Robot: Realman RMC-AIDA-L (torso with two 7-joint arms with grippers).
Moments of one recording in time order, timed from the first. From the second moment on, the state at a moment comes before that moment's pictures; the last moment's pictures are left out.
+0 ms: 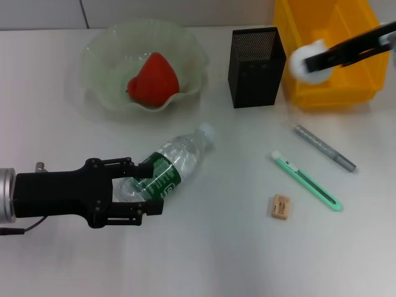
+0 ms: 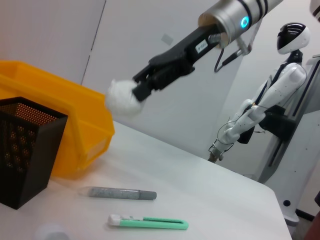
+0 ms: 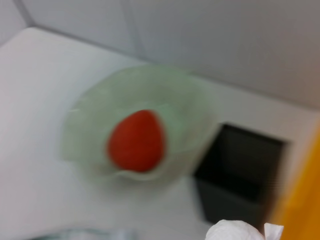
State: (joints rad) left arm -0.46 -2.05 0.65 0.59 2.08 1.81 -1.31; right arm 0.65 2.07 -0.98 -1.49 -2.46 -1.64 2.58
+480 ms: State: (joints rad) left arm -0.46 -2.05 0.64 0.59 2.08 1.81 -1.32; right arm 0.66 2.08 -0.95 -1.40 -2.67 -1.38 2.57
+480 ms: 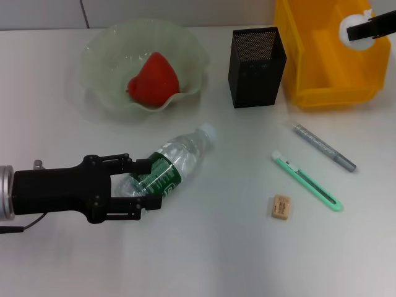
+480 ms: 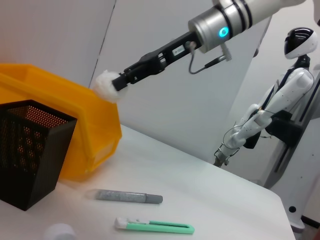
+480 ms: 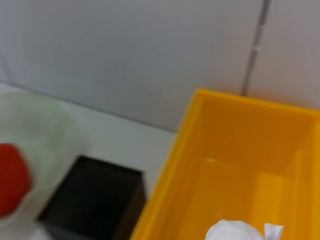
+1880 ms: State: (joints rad) left arm -0.55 -2.06 0.62 0.63 2.07 1.81 -1.47; right arm 0.44 2.02 -0.67 -1.02 -2.13 -1.81 1.89
